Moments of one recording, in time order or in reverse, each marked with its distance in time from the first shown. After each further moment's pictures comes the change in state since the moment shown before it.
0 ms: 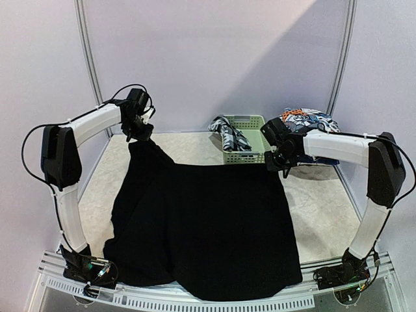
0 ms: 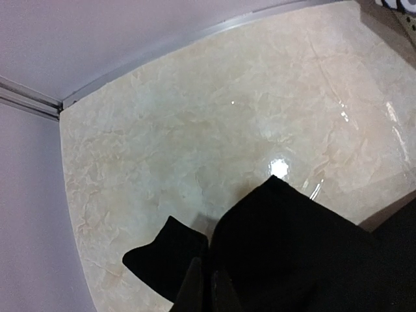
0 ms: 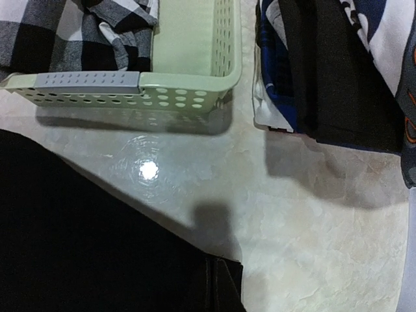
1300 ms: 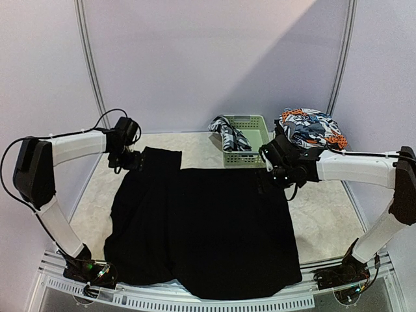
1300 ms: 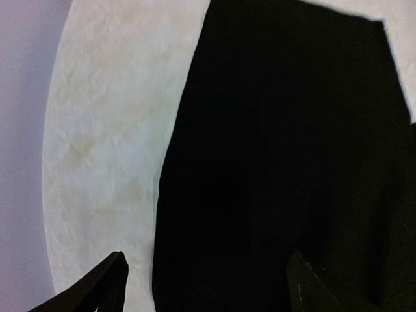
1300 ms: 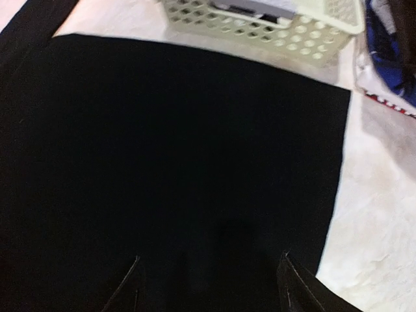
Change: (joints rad) left arm -0.011 -0.318 -0.586 0.181 -0.063 -0.299; right arm 0.163 -0.232 -0.292 0.163 -0.158 0.002
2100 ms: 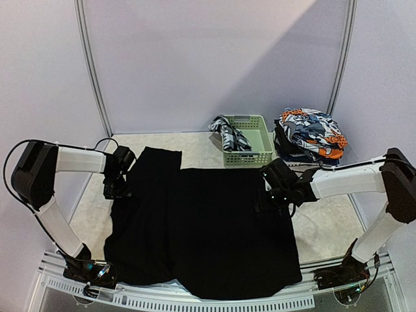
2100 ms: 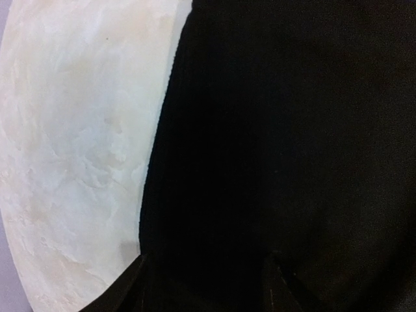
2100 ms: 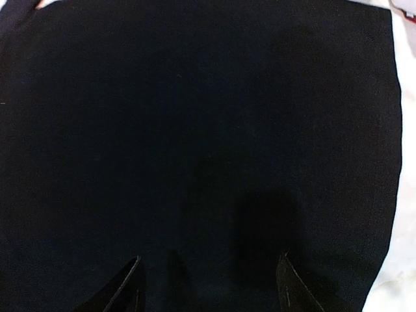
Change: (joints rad) left arm 0.035 -0.017 -0.306 -0.010 0.018 -0.193; right arm 0.039 0.033 -0.219 0.220 -0.081 0.163
